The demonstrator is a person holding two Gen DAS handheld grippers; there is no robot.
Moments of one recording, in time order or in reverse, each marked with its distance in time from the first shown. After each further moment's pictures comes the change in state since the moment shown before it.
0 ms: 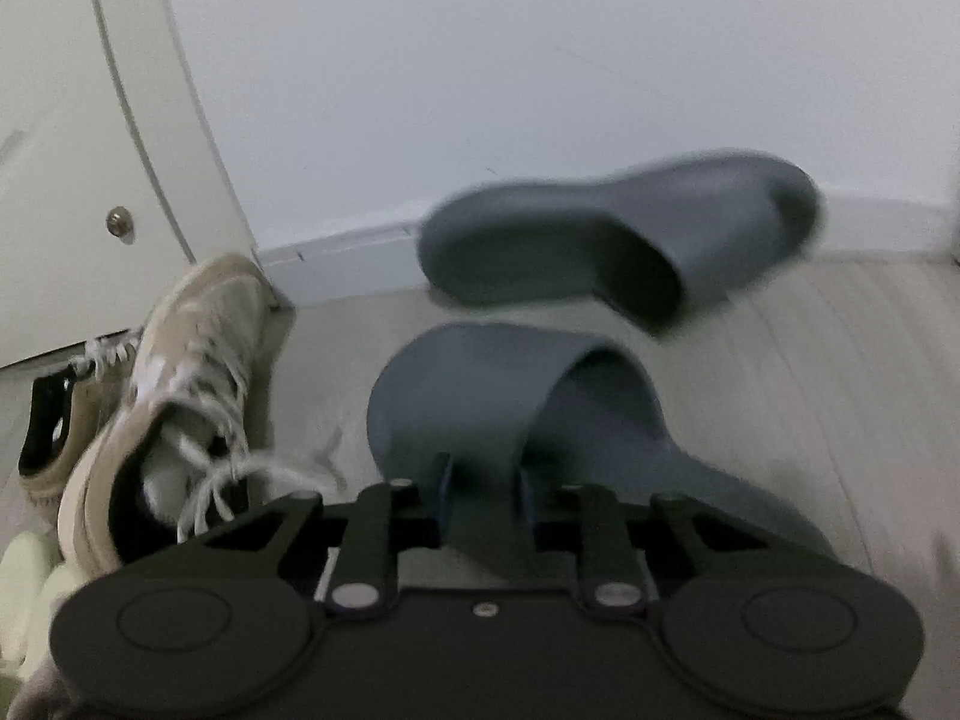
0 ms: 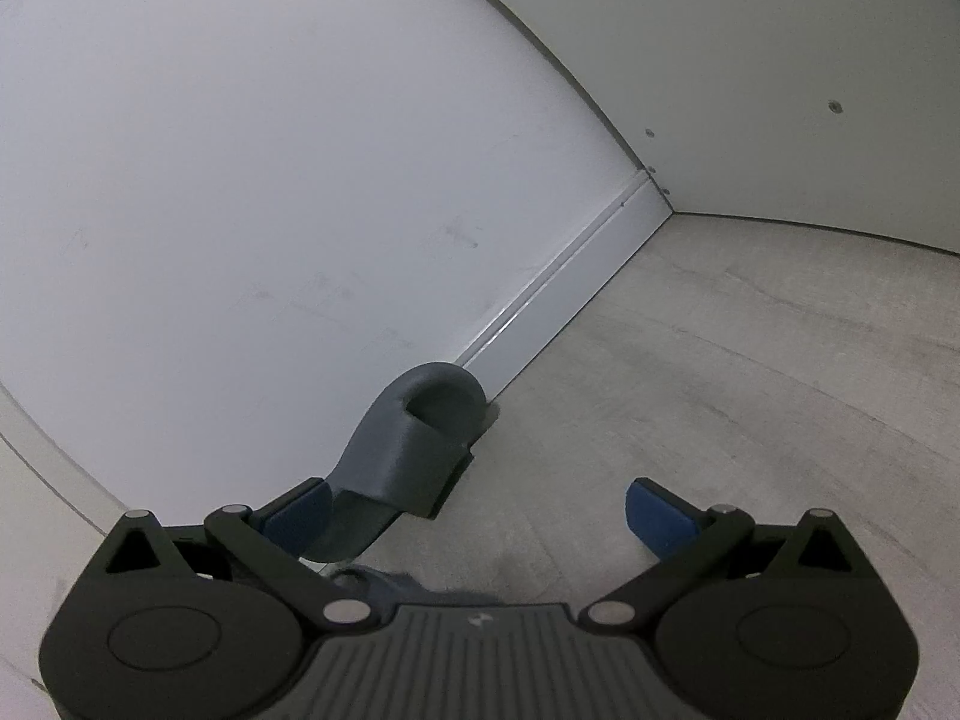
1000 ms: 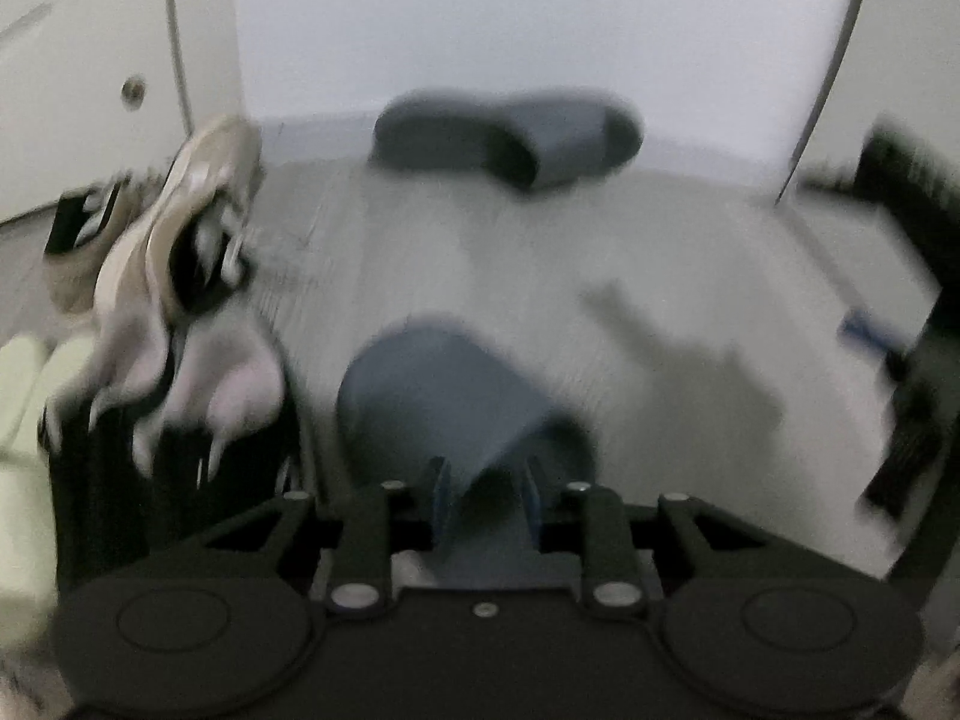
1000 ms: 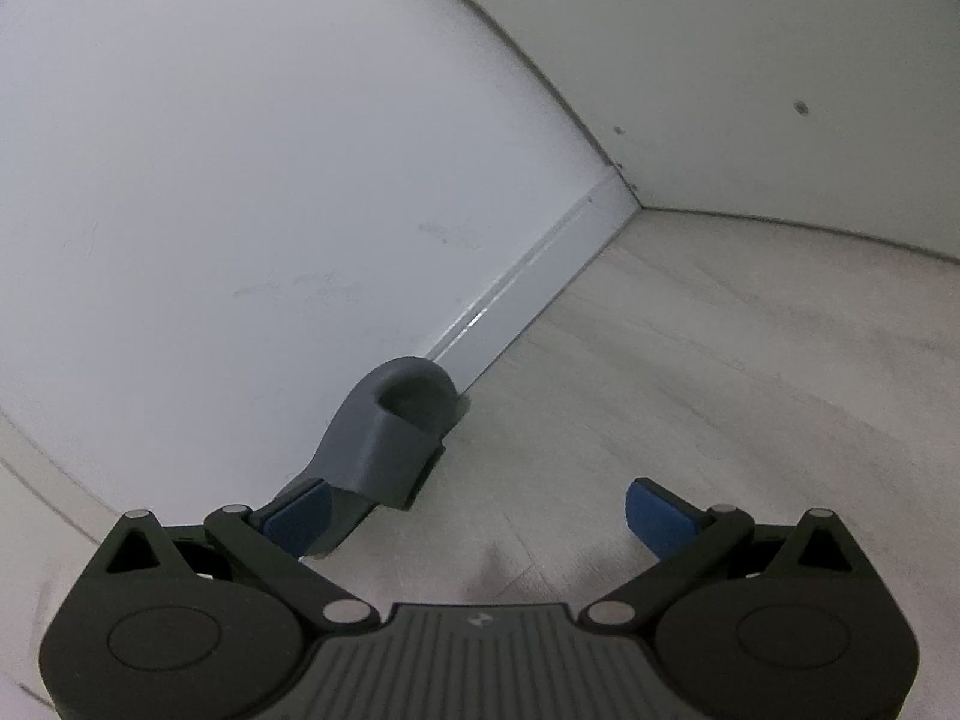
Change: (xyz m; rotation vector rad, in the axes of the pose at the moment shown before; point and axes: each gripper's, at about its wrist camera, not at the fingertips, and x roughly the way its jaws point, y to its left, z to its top) left arm -0.137 0.038 -0.063 -0.107 0.039 -0.282; right arm -0.005 -0.006 0.006 0.048 0.022 -0.069
